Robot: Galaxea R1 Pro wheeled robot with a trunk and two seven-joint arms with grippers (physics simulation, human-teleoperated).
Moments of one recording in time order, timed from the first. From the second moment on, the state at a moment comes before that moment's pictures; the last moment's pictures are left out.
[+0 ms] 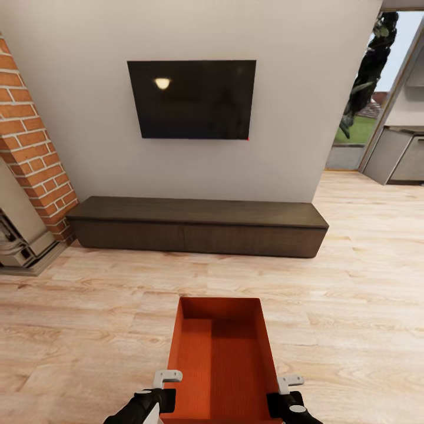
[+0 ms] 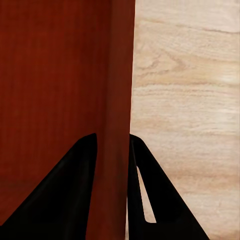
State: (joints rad) left arm -0.48 -0.13 0.00 -0.30 0.00 0.21 0.08; right arm -0.49 0.01 0.58 -0.20 -0.48 -0.03 -0.20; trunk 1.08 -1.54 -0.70
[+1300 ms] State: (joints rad) left arm -0.48 -0.13 0.00 -0.30 0.00 0.21 0.08; right arm -0.49 0.01 0.57 -0.21 -0.47 -0.03 -0.21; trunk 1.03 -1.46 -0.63
